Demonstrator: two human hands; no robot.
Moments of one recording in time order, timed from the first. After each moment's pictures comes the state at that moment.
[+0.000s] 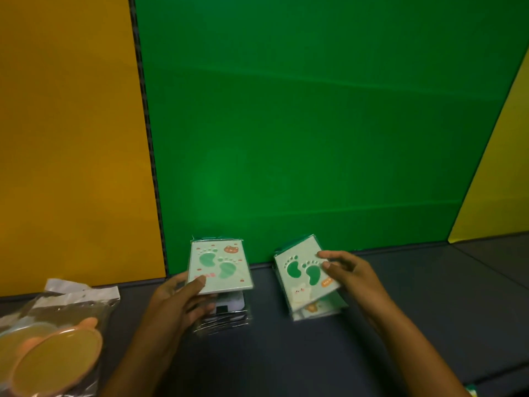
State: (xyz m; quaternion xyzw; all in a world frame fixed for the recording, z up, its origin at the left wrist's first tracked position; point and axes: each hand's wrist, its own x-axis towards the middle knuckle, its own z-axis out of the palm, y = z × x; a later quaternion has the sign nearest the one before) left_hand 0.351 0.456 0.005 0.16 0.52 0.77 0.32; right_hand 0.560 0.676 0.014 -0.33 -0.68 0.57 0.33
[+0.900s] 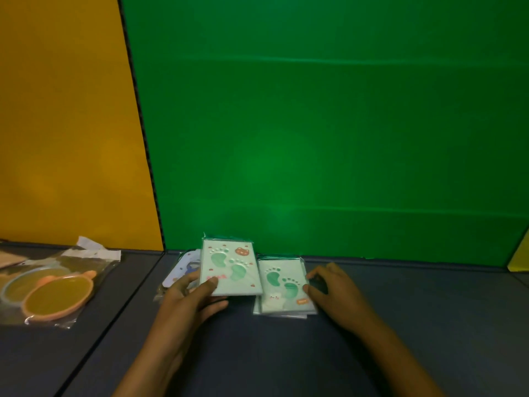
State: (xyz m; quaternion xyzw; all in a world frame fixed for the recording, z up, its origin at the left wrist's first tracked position) left_hand 0.479 0.528 -0.001 0.08 0.56 0.80 0.21; right_hand 0.583 0.784 -0.041 -0.21 -0.94 0.23 0.16
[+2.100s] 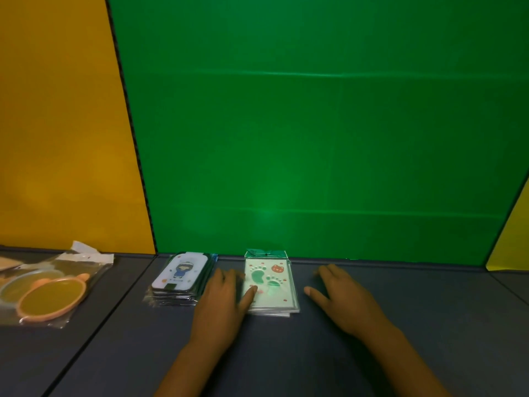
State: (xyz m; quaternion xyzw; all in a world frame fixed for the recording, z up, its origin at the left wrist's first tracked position) left_hand 0.492 0.588 -0.036 0.34 0.88 0.30 -0.10; right_hand 0.627 0.790 -0.015 -0.22 -0.96 0.09 0.12
